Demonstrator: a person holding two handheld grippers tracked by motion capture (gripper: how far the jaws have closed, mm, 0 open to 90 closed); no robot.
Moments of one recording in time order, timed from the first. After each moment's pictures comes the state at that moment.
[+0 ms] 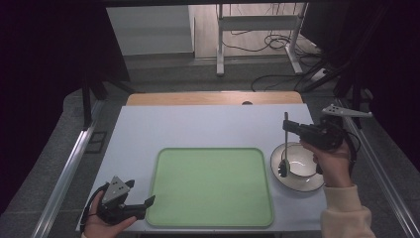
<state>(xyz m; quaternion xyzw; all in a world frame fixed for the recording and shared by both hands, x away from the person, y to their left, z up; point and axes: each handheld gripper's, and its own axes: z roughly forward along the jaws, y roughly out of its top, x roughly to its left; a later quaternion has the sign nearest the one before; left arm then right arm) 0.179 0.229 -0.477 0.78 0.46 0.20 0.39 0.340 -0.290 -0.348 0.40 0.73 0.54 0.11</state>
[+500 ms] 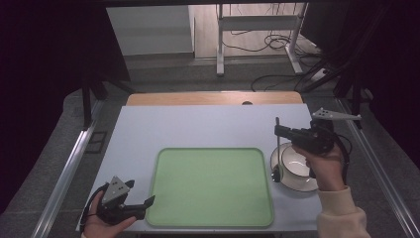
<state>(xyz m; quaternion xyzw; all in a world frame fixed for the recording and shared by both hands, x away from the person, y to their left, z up) 0.179 0.229 -0.477 0.78 0.46 0.20 0.39 0.334 -0.271 -0.355 0.39 0.74 0.54 0.09</state>
